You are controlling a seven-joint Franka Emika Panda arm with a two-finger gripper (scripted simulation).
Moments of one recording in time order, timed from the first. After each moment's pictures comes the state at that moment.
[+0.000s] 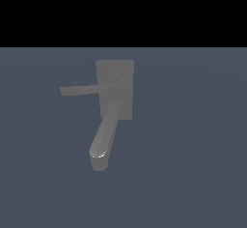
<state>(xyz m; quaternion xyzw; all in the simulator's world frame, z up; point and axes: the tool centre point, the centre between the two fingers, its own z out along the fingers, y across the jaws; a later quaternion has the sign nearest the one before) -0.072 0.363 0.405 0.15 0.46 0.28 0.83</state>
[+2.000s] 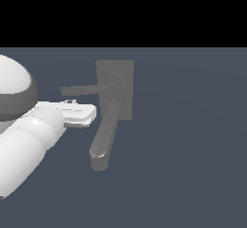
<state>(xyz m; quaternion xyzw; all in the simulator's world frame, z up) -0.025 0.176 0.120 0.04 0.71 -0.02 0.71</state>
